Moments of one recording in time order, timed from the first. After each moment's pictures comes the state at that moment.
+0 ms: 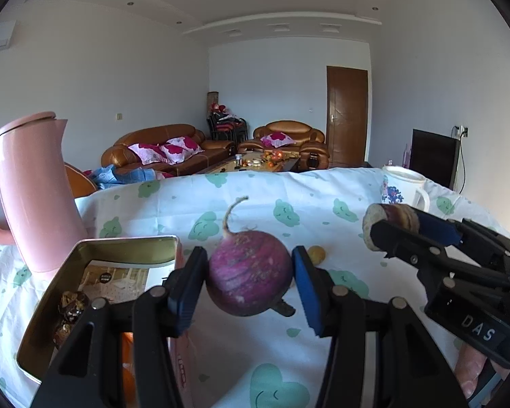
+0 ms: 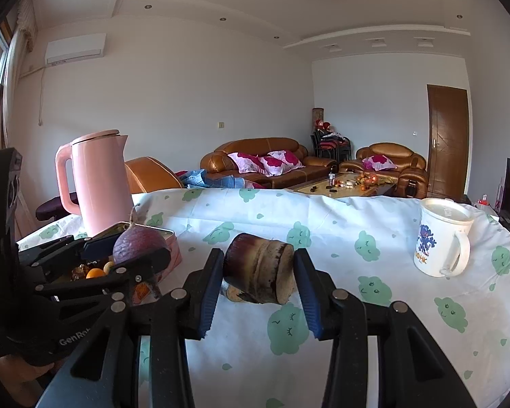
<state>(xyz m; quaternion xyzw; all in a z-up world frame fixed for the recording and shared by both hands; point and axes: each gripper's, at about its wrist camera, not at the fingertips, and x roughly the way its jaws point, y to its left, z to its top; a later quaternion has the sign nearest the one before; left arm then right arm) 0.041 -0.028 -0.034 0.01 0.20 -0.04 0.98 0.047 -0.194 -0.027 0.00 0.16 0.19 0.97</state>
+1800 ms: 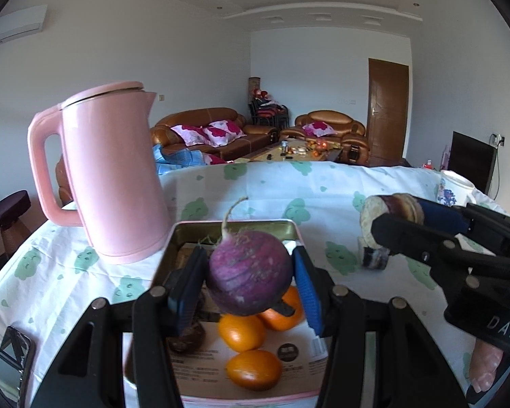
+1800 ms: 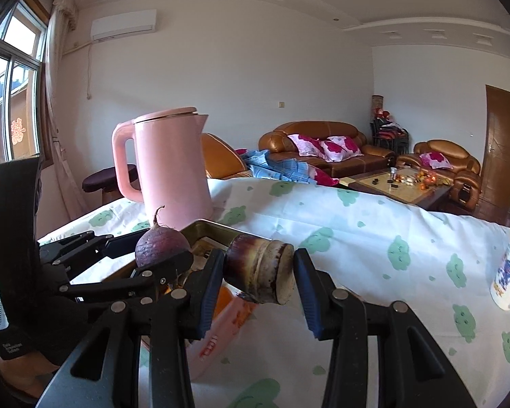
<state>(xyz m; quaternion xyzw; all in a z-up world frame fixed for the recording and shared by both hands) 0.028 0.073 -0.025 -0.01 0.23 0.05 0.97 0.057 -0.079 -0.003 -0.04 0.20 0.32 0.93</state>
